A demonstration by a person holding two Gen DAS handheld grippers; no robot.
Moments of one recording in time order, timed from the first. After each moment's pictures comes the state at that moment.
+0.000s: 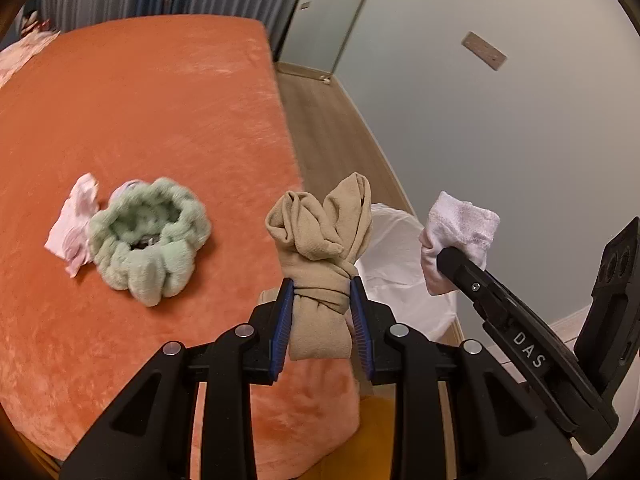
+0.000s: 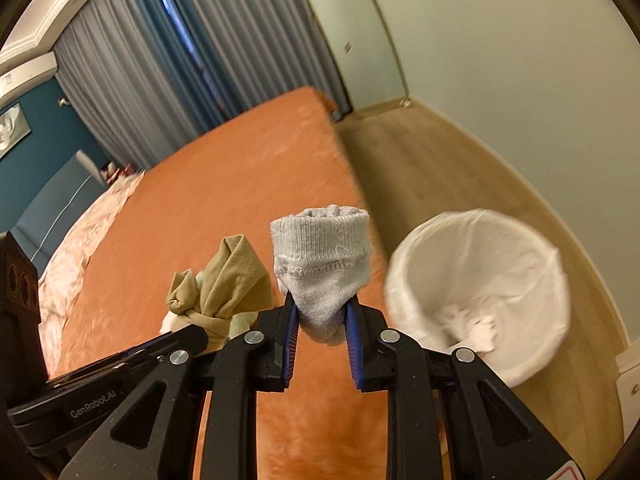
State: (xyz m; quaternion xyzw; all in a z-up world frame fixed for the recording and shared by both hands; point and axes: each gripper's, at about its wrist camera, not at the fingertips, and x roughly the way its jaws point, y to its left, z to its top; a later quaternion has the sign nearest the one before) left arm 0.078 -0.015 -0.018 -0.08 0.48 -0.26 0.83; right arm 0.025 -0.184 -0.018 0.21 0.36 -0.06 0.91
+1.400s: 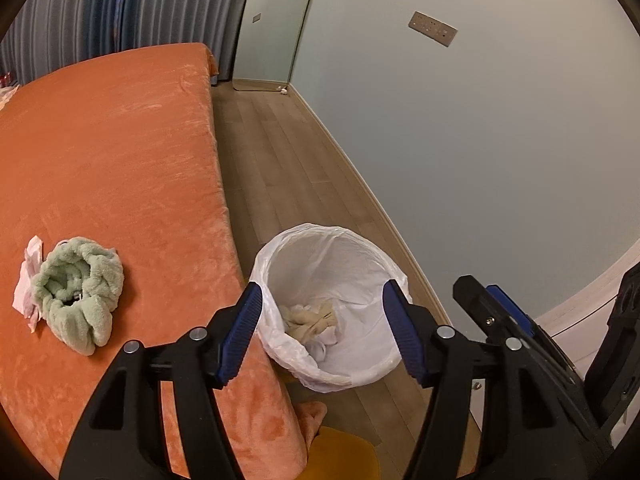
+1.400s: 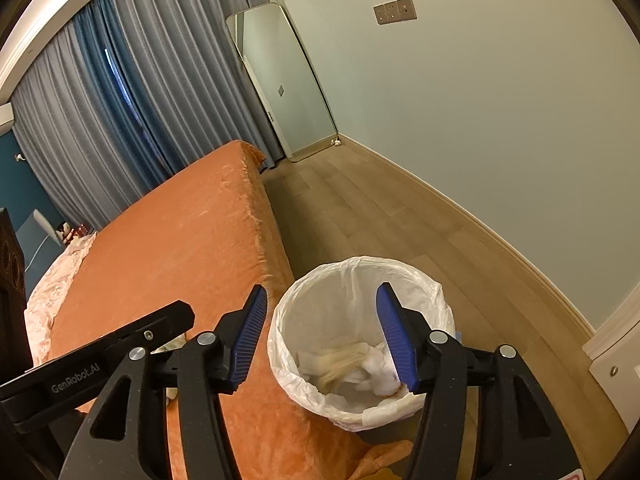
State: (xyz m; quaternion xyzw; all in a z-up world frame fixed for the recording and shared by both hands) left arm 0.077 -0.133 -0.001 -0.03 0.45 -0.30 0.84; right arm -0.026 -0.276 -0.011 0.23 0.31 -0.16 0.91
